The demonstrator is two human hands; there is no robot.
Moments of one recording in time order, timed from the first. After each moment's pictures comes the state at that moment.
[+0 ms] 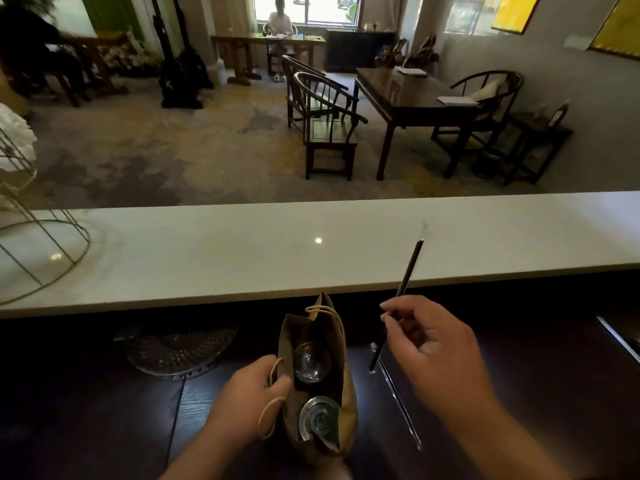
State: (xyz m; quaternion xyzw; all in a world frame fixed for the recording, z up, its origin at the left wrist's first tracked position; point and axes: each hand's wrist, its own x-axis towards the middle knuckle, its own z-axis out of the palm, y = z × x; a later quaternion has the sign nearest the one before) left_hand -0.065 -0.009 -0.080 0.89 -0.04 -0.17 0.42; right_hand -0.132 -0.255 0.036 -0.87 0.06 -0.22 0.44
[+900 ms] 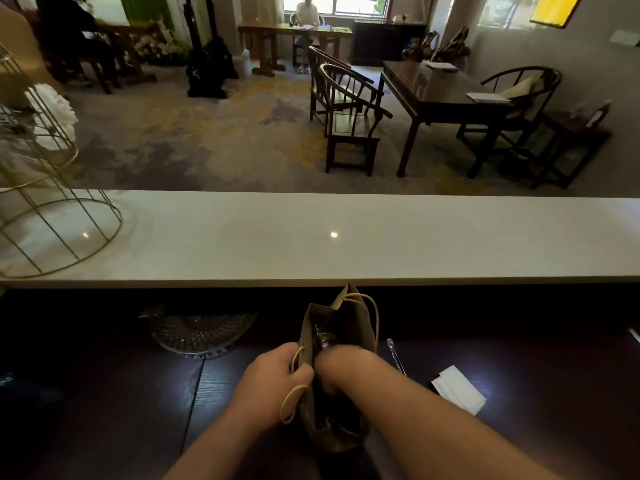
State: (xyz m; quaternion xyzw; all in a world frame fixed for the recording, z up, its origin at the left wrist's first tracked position) left_hand -0.067 -0.008 -0.083 0.90 -0.05 -0.16 0.41; right_hand -0.036 -0.154 -0.060 -0.89 -0.03 0.45 0.01
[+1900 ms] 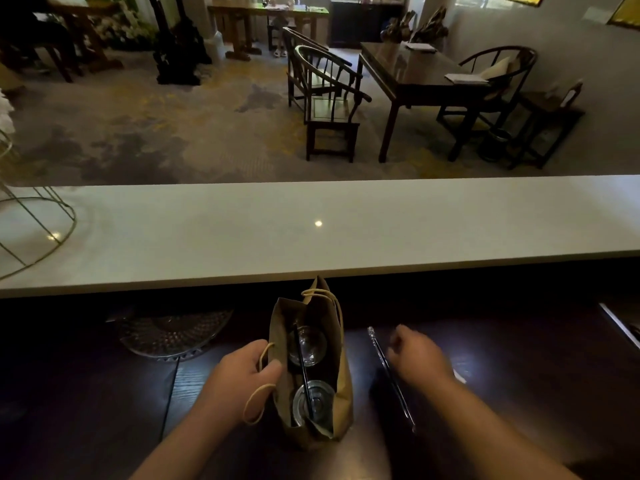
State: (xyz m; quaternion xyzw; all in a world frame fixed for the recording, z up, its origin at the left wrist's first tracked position) left_hand -0.058 -0.006 -0.094 0.88 -0.03 -0.17 0.44; right_hand -0.082 -0.335 -0.153 -0.95 0.20 0.10 0.20
